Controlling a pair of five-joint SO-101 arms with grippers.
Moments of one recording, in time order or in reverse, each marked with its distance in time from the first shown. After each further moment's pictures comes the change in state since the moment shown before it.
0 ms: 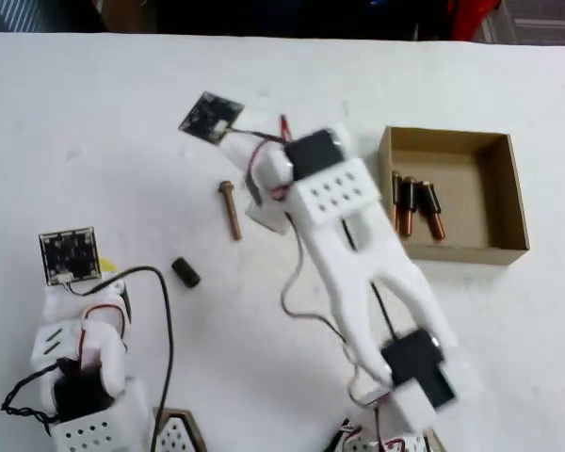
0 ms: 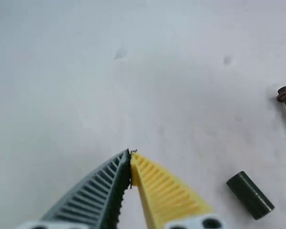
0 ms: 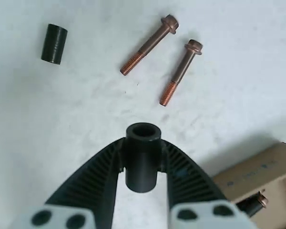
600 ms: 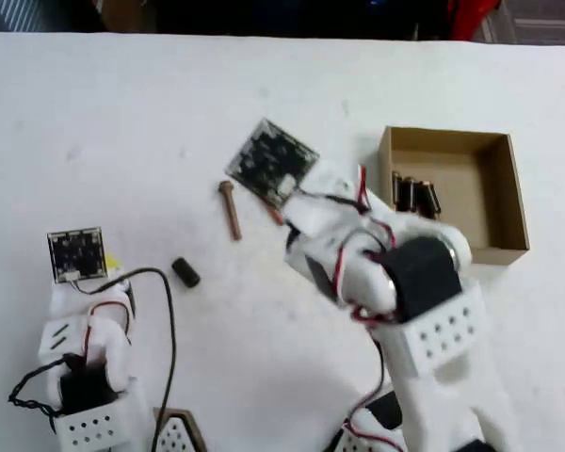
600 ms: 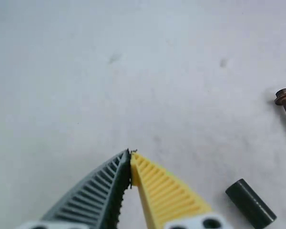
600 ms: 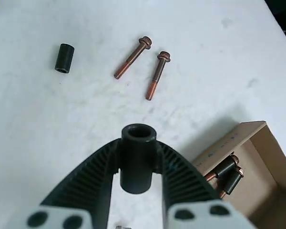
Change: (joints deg) left arm 1.3 0.0 4.0 -6.3 0.0; right arm 0.0 -35.8 17.2 2.6 -5.0
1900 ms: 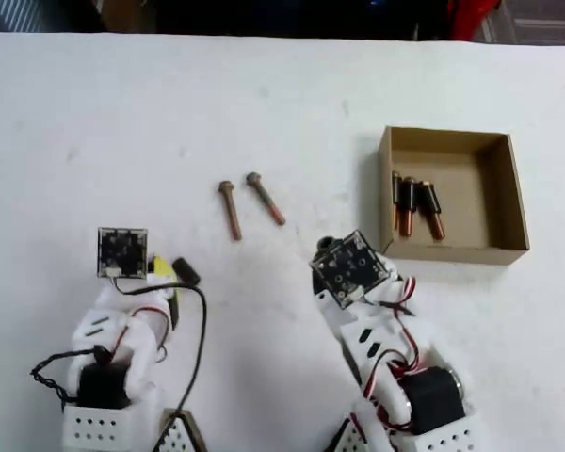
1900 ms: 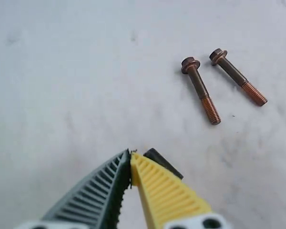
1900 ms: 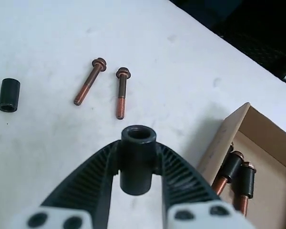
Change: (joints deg) left arm 19.1 0.0 0.0 6.2 9.9; right arm 7.8 -54.0 63.6 -32.8 -8.1
